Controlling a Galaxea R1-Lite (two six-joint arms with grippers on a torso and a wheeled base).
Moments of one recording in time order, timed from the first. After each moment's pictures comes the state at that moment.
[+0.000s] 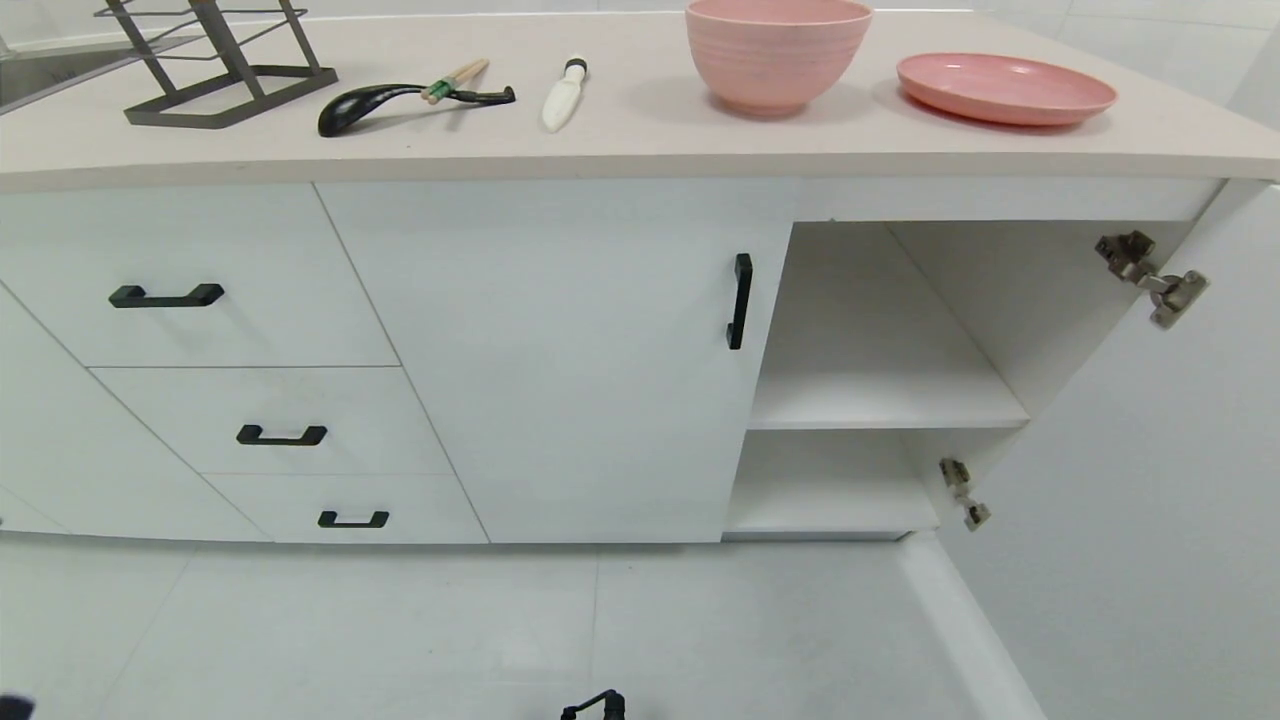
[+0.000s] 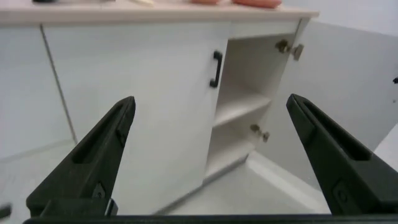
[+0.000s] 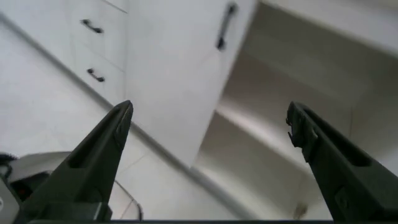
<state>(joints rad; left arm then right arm) -0.25 0.41 -0.19 -0.50 -0.39 -0.09 0.04 0.16 0.00 -0.29 0.55 -0.22</state>
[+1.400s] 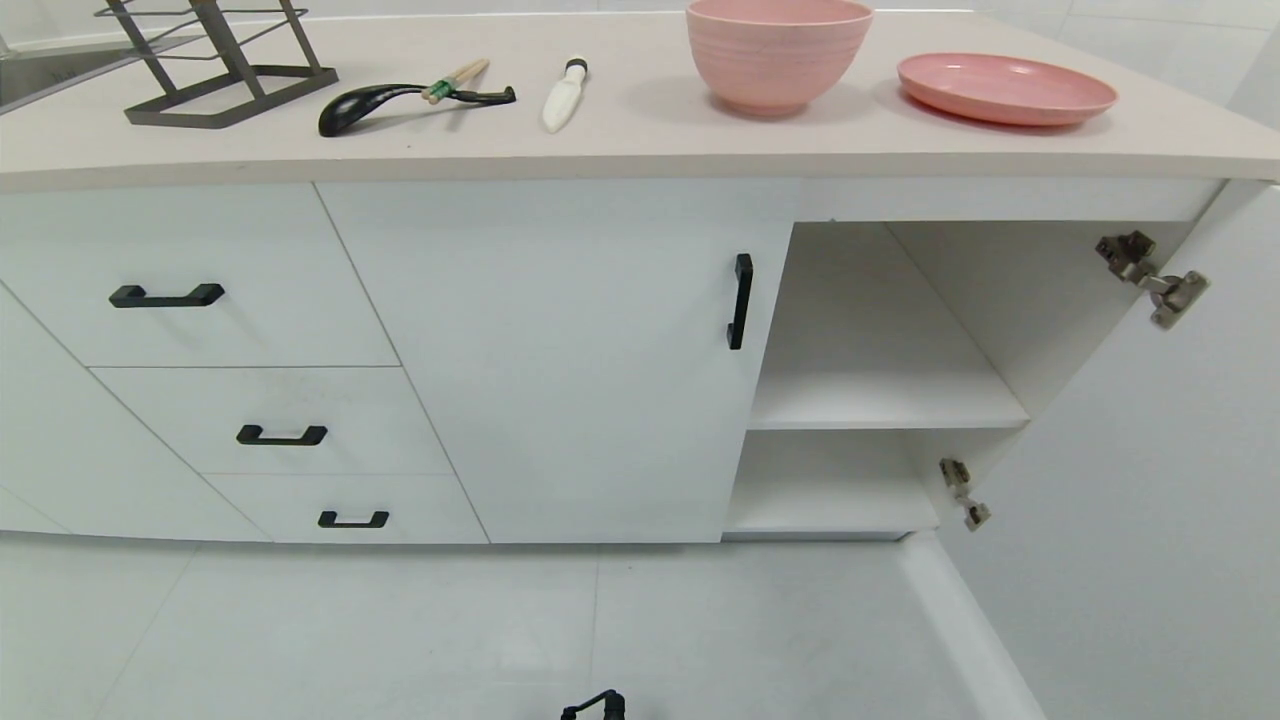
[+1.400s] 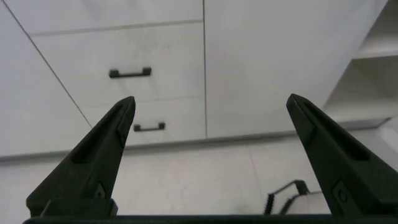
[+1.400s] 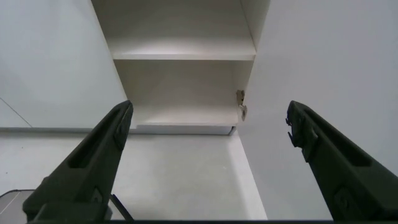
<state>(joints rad) 0.00 0.00 0.00 -0.13 -0.09 0.08 0.00 0.00 0.00 0.00 0.02 -0.02</state>
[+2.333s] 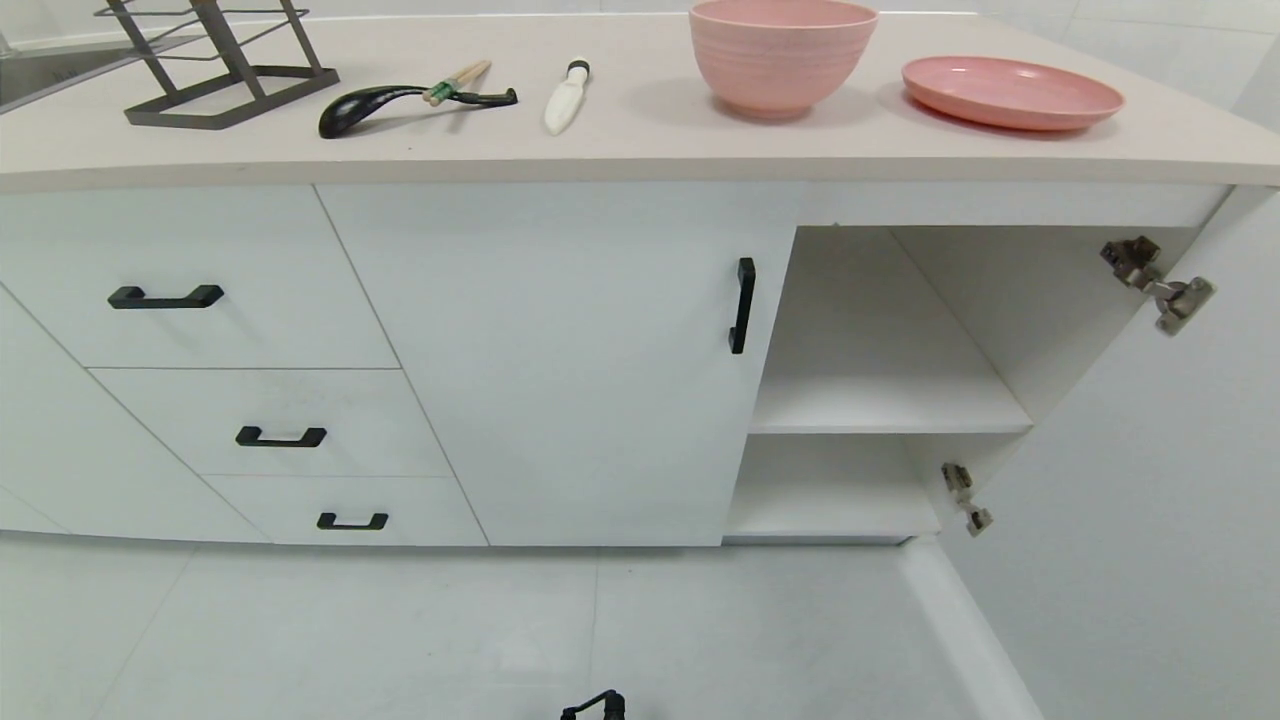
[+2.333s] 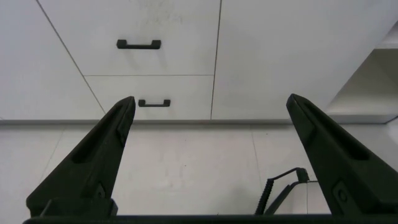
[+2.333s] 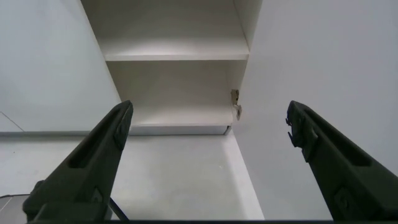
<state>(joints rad) 0.00 0.00 0.00 0.00 -0.02 0.01 0.00 0.00 0.00 0.00 -0.01 -0.01</state>
